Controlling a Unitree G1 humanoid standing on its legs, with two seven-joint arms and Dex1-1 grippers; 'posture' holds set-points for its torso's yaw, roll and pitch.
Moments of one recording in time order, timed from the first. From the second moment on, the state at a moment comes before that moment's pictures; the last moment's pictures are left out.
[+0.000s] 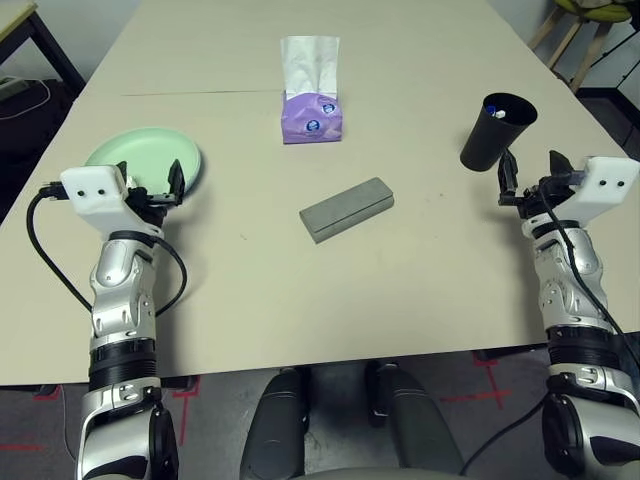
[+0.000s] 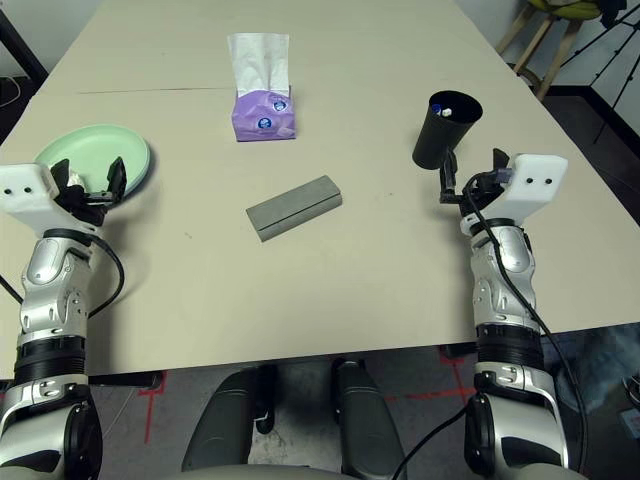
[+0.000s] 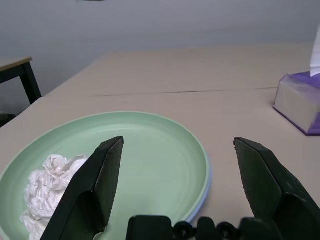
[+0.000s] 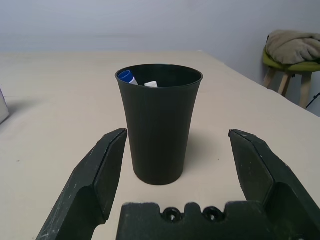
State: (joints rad) left arm -0.36 0.41 0.37 0.26 -0.24 -0.07 -0.25; right arm -0.42 -0.32 -0.32 0.31 0.25 -0.13 0.23
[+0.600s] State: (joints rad) left arm -0.36 0.37 0.37 0.27 -0.24 -0.11 -0.21; right arm -0.35 -0.30 -0.30 0.17 0.25 -0.02 0.21
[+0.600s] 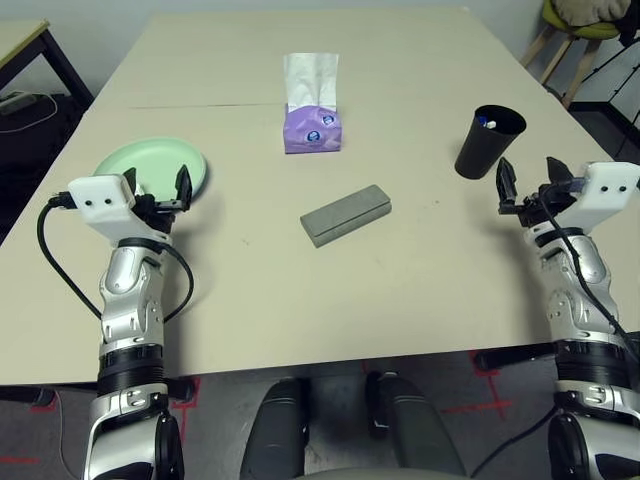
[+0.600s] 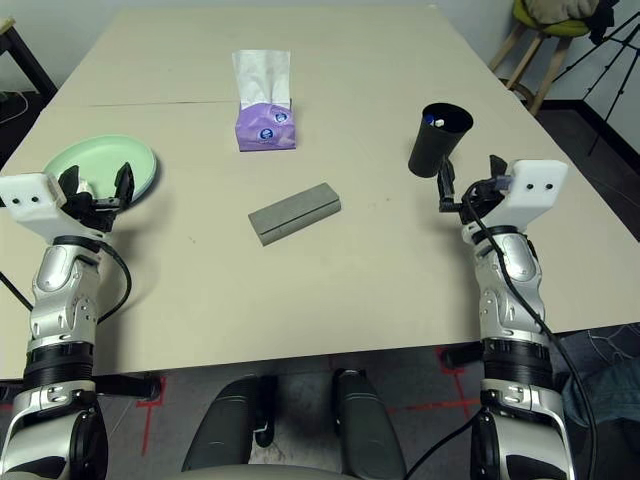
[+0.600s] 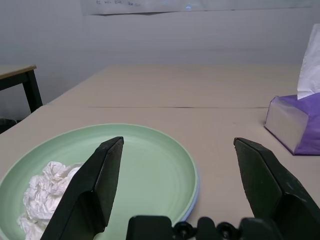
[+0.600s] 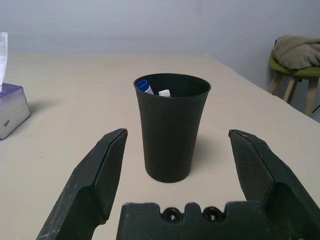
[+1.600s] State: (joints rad) left arm -0.34 0.40 0.35 0.28 -0.27 -0.08 -0.30; right arm -0.49 -0.42 -0.34 0.46 0.30 -0.13 0.38
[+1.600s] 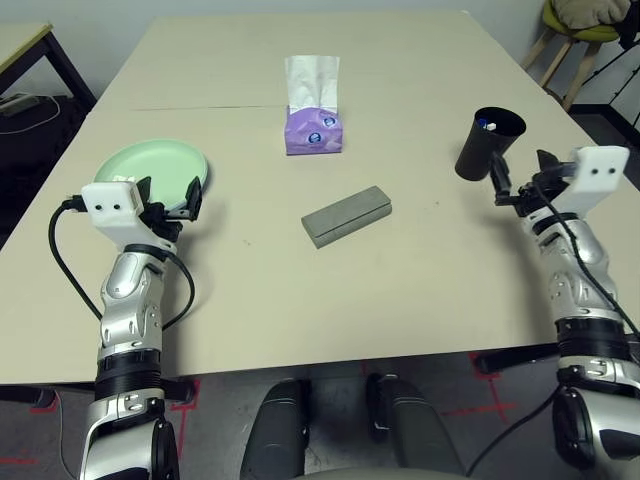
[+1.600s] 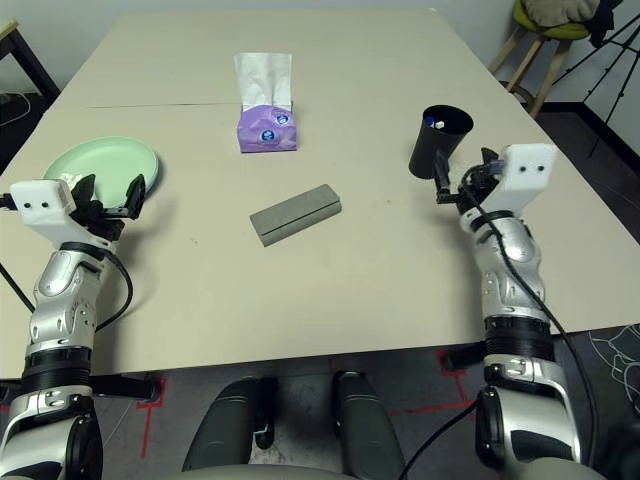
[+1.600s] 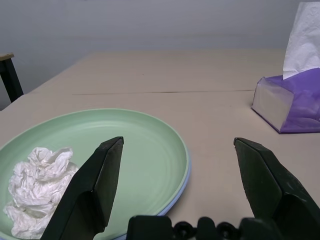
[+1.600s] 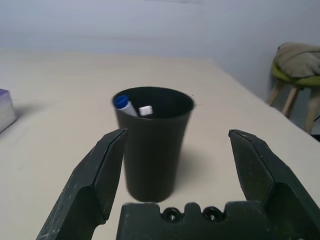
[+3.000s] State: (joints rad) left arm -0.38 0.42 0.34 0.32 -0.23 -0.10 -0.22; right arm -0.47 -0.38 -0.32 0.43 0.29 -0.09 0.29
